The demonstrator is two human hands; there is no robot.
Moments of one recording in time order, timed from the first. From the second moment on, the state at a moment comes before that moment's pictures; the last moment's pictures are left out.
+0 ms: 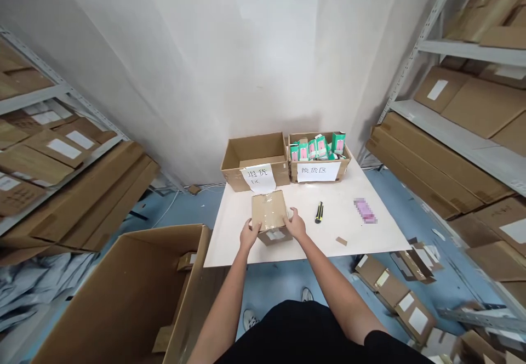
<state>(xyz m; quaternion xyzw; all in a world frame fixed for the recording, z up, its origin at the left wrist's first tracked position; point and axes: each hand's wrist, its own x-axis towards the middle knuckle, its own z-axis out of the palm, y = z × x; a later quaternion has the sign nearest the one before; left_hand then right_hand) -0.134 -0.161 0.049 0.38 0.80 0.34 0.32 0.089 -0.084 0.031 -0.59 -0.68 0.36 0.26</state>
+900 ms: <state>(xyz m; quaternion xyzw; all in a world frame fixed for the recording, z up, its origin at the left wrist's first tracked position) -0.158 -0.021 0.041 0.61 0.73 0.03 0.30 0.201 -0.001 0.010 -0.57 -0.69 0.35 0.26</state>
